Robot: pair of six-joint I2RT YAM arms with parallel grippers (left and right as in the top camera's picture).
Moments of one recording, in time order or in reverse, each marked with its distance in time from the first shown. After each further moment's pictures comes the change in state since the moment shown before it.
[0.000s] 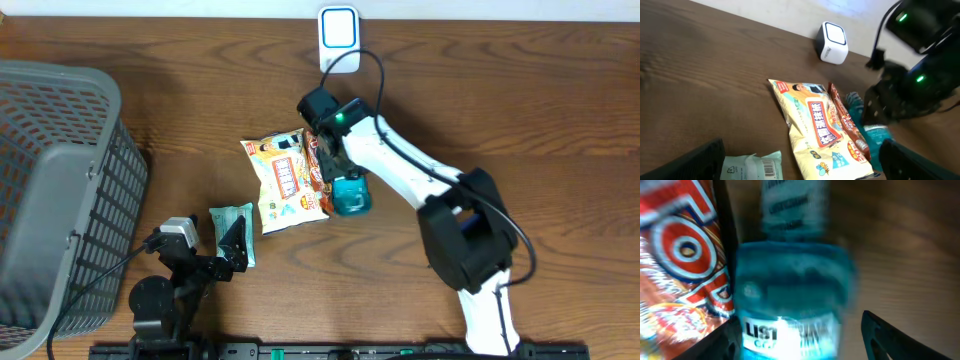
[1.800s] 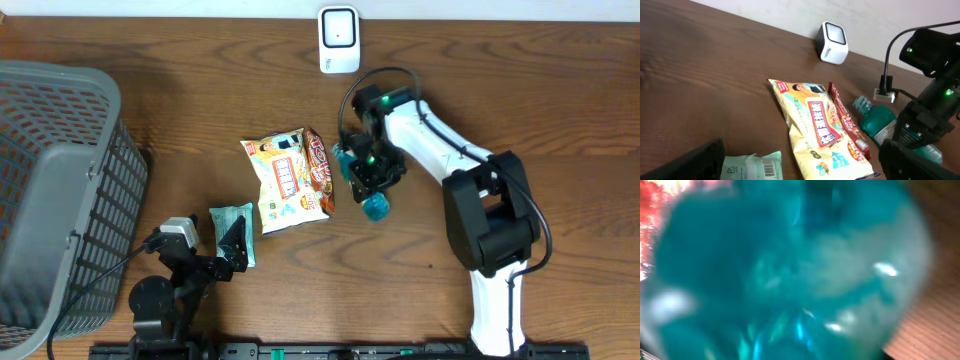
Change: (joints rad) left arm 0.000 0.000 0.000 0.000 0.000 0.000; right arm -0.208 0.007 -0.063 -0.173 -0.483 -0.565
